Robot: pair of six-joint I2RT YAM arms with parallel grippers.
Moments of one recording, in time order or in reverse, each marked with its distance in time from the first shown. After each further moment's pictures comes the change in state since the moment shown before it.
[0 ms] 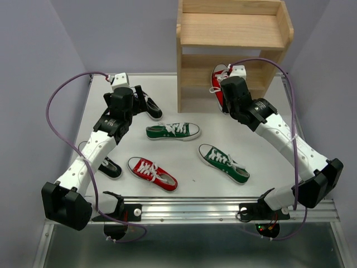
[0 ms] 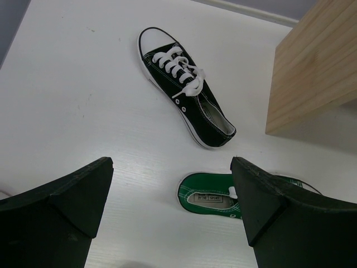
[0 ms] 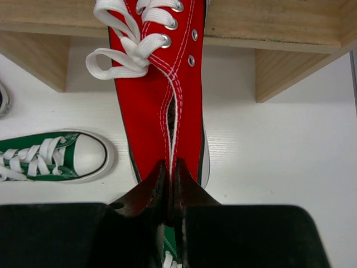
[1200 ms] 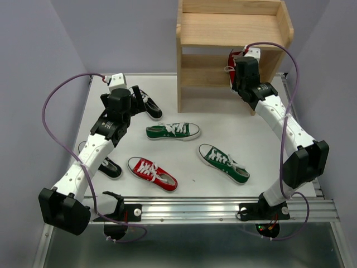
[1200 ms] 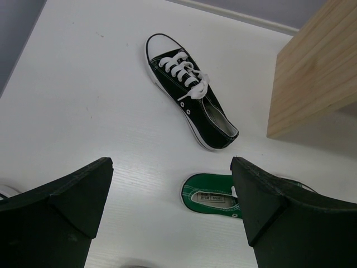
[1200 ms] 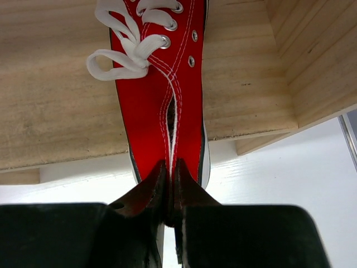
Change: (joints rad) left arm 0.000 -0.045 -0.004 -0.018 -0.020 0.001; right arm -0.269 0.215 0.116 0.228 -0.074 -0.061
